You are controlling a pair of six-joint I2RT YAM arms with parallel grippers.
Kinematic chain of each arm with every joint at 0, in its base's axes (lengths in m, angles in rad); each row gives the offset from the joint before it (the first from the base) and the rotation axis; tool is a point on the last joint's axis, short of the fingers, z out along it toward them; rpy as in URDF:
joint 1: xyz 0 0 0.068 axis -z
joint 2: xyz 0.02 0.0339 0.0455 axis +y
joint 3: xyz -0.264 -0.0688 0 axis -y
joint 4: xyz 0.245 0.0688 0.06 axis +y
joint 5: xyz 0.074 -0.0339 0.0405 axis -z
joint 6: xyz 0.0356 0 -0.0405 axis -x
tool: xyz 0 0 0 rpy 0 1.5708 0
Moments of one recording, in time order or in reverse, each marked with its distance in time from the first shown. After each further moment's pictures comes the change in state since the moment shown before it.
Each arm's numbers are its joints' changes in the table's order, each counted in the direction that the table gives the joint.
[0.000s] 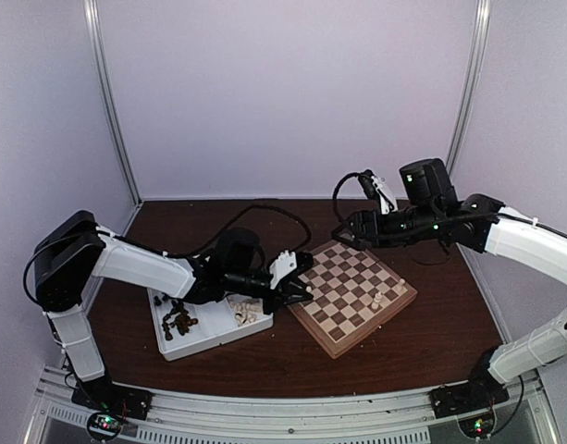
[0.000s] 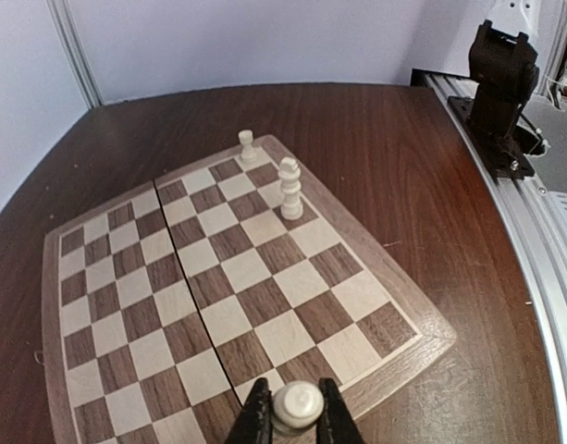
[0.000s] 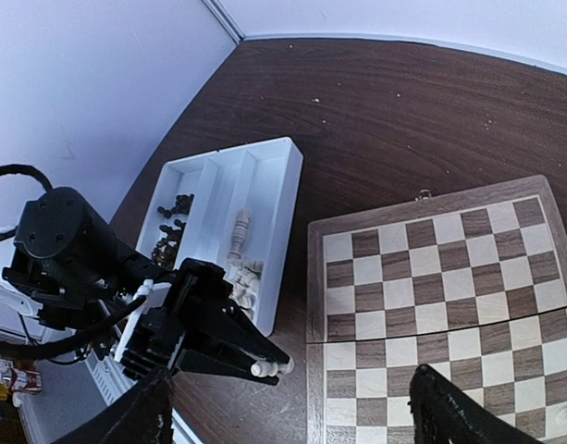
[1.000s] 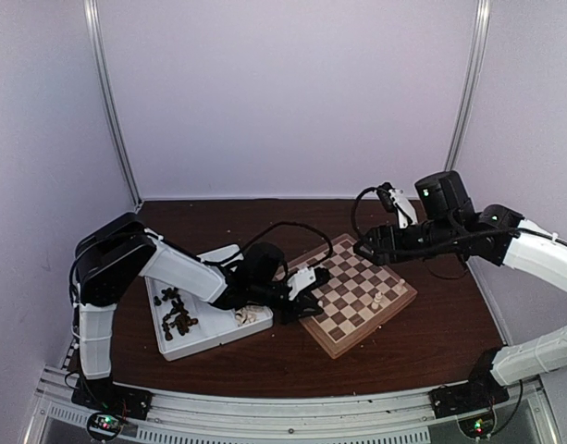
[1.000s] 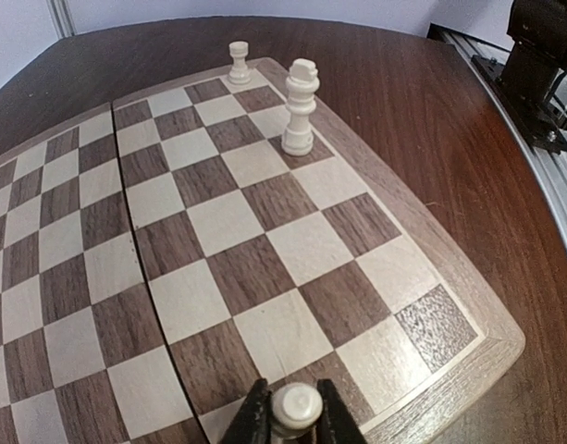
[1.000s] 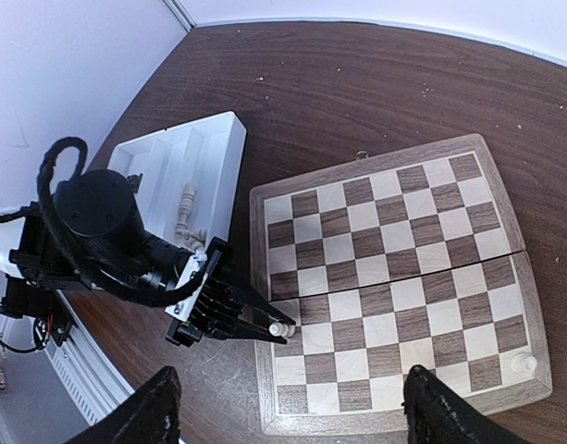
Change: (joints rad) left arm 0.024 0.284 0.161 0.027 -0.012 0.069; right arm 0.000 -0.132 -0.087 0.134 0.137 0.039
